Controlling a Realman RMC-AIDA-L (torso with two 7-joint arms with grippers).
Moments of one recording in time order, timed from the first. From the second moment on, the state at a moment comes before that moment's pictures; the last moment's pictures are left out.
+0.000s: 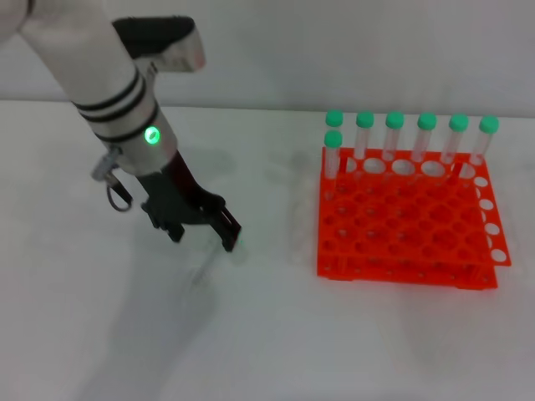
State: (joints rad) left arm -1.44 -2.04 2.85 -0.42 0.80 1.34 -2.63; right arm 0.39 1.99 -0.50 -0.12 2.30 1.13 -2.58
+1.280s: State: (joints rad) left arm -1.38 -2.07 2.85 -0.30 0.91 1.23 -2.71; right arm 0.40 1.98 -0.53 -0.12 2.30 1.10 -2.58
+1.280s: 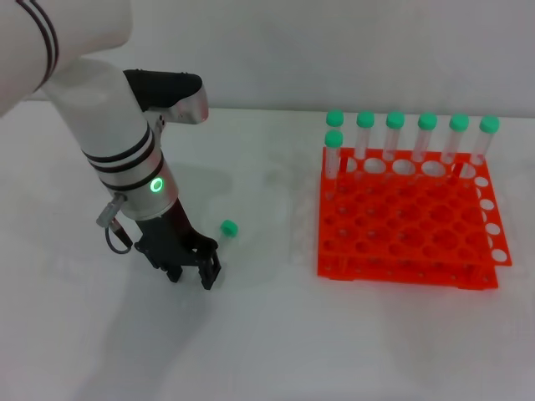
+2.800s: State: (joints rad) left arm -1.35 -2.04 2.85 -0.31 0.58 0.91 -2.54; right arm 0.40 1.98 -0.52 -0.12 2.31 1.10 -2.59
